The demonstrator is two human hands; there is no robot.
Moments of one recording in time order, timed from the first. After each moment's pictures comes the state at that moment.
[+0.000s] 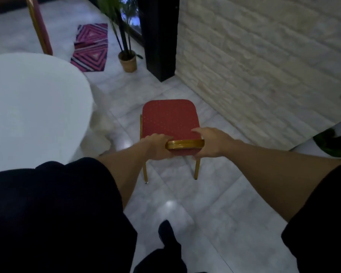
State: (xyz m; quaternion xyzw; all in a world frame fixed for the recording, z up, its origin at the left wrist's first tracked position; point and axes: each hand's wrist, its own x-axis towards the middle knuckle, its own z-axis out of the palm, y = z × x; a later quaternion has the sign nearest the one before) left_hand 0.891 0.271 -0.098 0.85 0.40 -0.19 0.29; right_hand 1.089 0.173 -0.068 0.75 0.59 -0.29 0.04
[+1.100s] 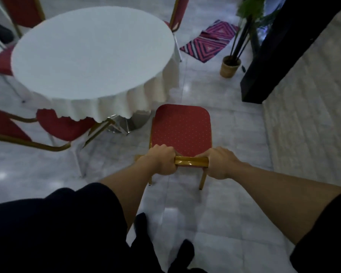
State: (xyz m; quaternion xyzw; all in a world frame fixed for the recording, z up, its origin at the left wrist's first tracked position) left_hand 0.993 0.133 -0.100 0.66 0.67 -0.08 0.32; right_hand 1.200 0.209 -0.107 0.43 0.85 -0.24 0.17
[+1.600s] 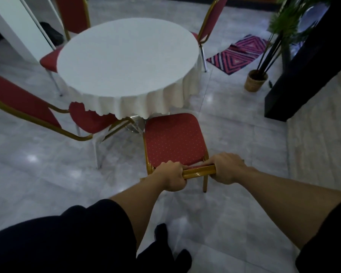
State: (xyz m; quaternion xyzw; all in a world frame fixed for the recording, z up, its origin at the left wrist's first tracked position) left_hand 1.043 0.088 -0.102 0.57 0.74 -0.01 0.37; right_hand 1.217 0.225 -0.101 0.30 0.92 -0.18 0.19
